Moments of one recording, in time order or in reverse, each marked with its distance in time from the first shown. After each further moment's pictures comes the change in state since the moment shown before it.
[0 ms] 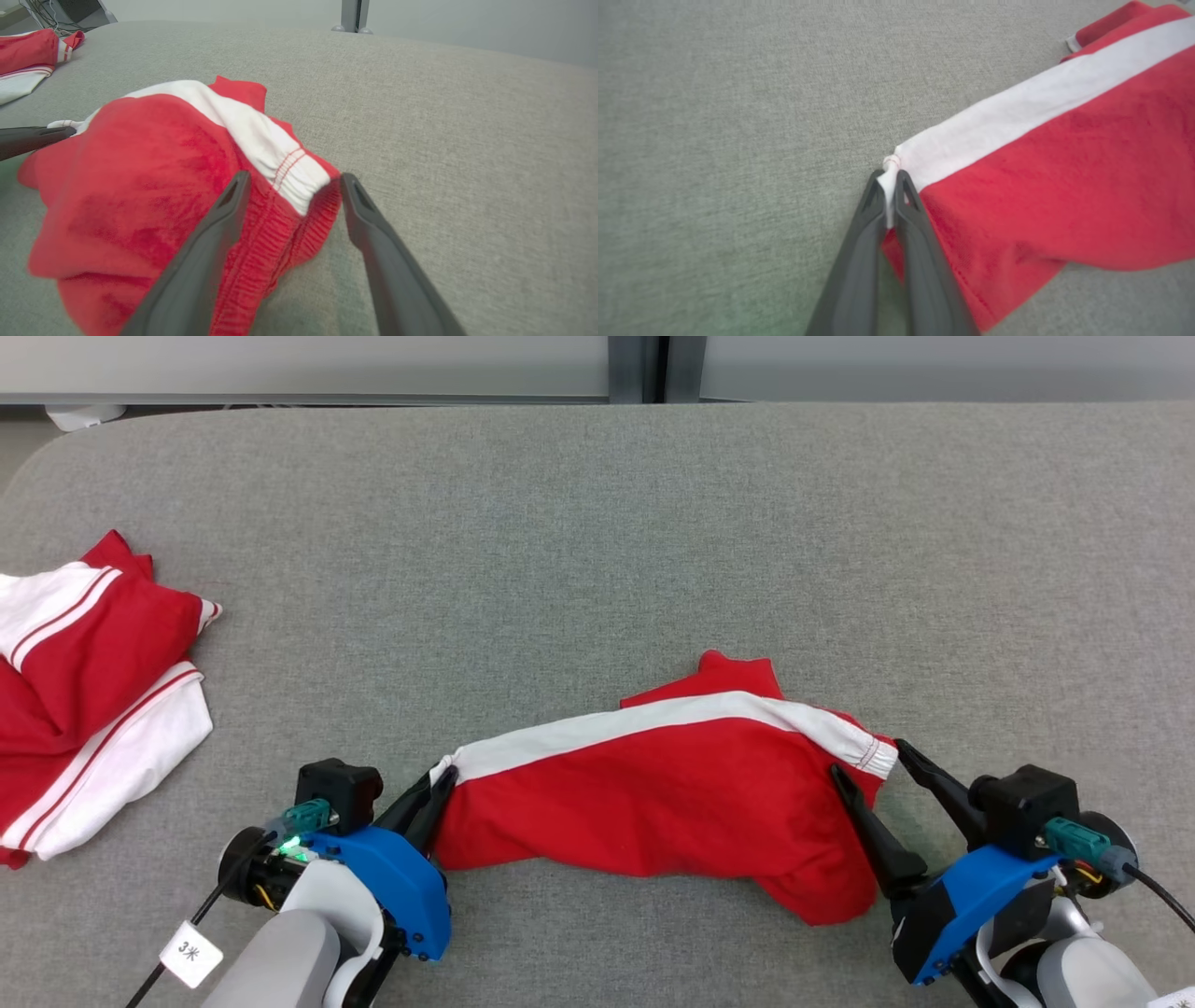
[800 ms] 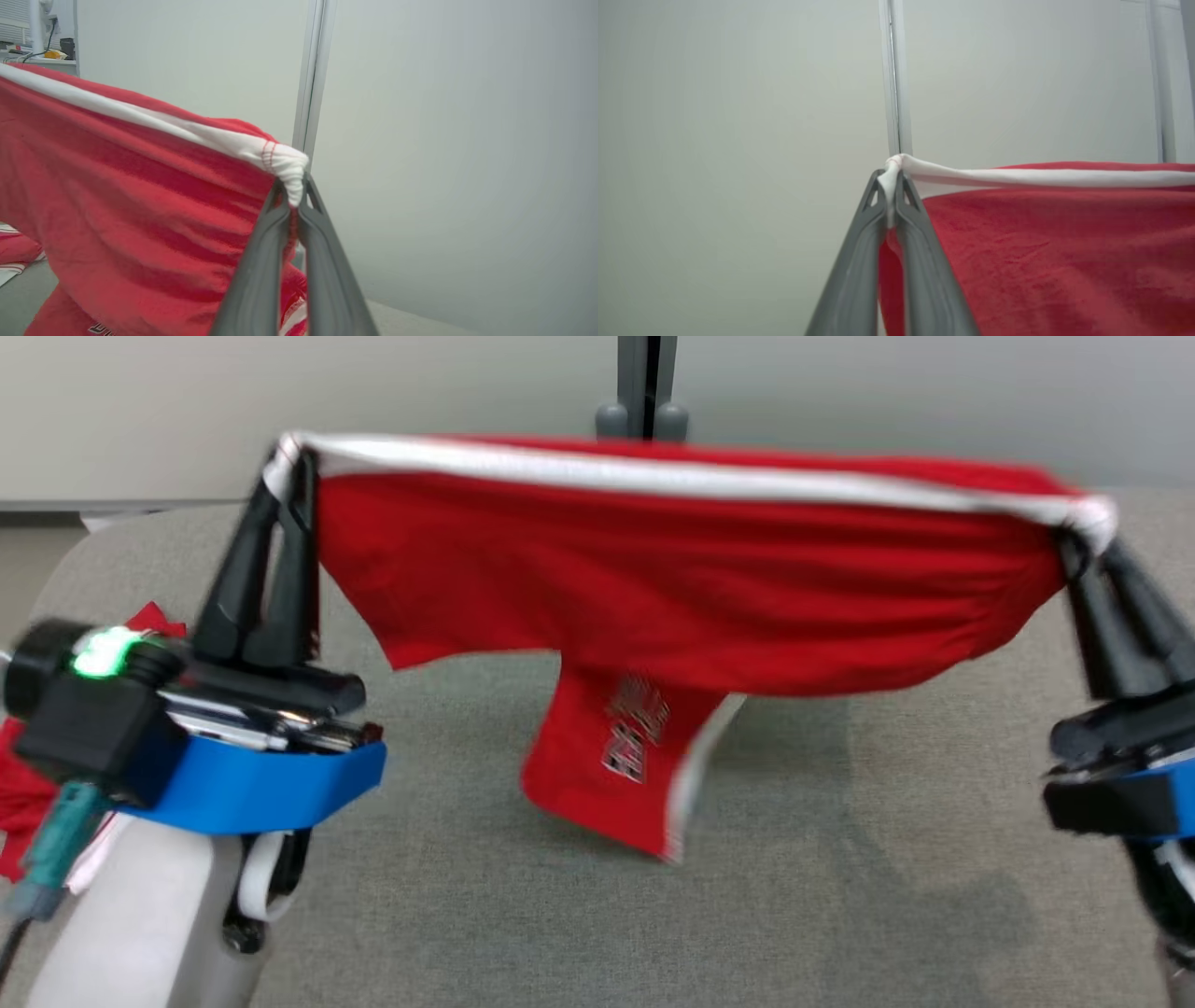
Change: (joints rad) left arm -0.070 0.076 0.161 -0.598 0.132 0.195 -0.284; right arm -0.137 -0.049 -0.183 -0.301 -0.015 0.001 -0.092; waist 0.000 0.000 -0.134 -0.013
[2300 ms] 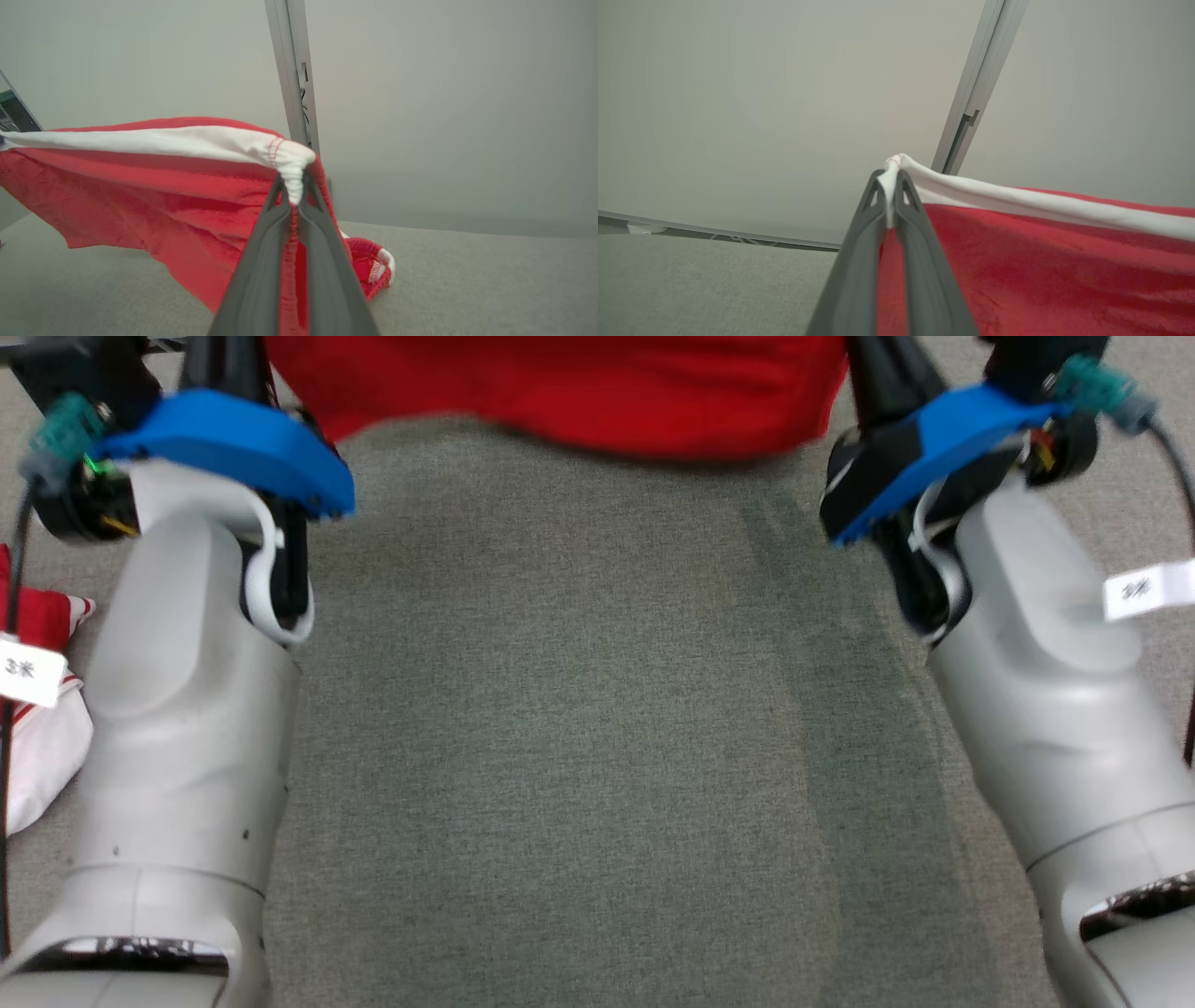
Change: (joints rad) left arm -0.645 -0.247 0.229 1.004 0.008 -0.127 -0.036; right arm -0.872 0.190 0.258 1.168 0.146 0.000 -0.286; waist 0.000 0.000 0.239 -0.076
